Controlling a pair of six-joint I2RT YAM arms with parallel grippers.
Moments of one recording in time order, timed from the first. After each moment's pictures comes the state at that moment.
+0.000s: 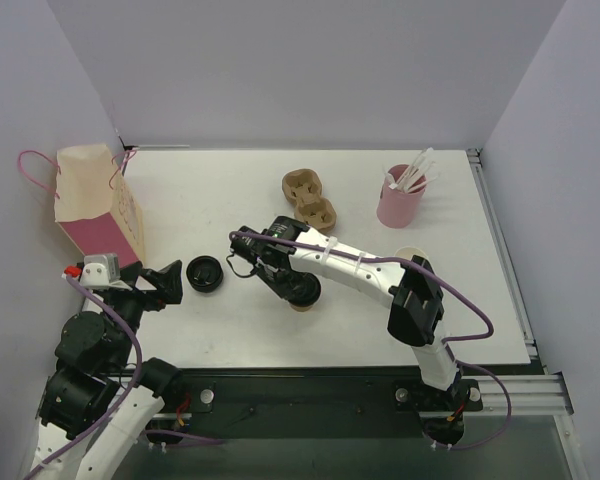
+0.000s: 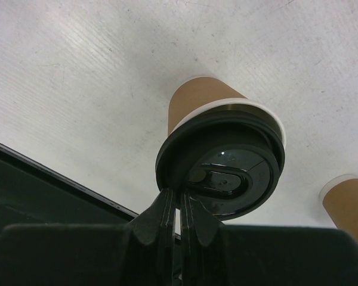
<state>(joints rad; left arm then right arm) -0.44 0.21 0.78 -0.57 -0.34 -0.31 1.08 2.03 1.88 -1.28 0.21 0.23</state>
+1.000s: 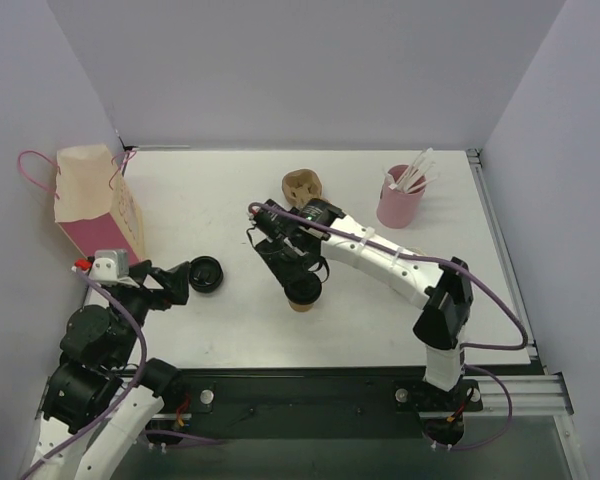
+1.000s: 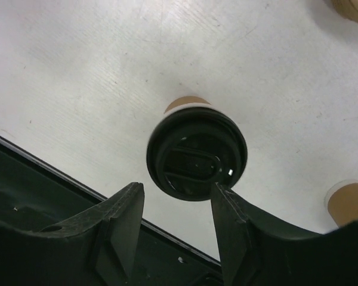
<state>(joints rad) -0.44 0.24 0.78 -0.57 -0.28 -0.31 1.00 1.90 1.85 -1.18 0.17 0.26</state>
